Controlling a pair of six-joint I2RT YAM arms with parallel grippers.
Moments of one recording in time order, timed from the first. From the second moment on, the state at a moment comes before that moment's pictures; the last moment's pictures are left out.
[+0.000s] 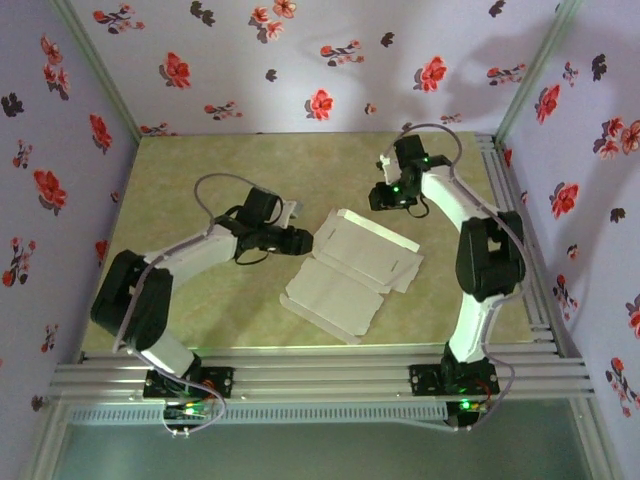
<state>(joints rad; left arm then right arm) -0.58 1.57 0.99 -0.31 0.43 -0.40 0.25 1.94 1.57 -0.82 -0.30 0.03</state>
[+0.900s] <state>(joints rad) -0.88 1.68 0.88 -0.12 0.23 -0.77 0.12 2.18 1.68 -1.07 -0.49 -0.19</state>
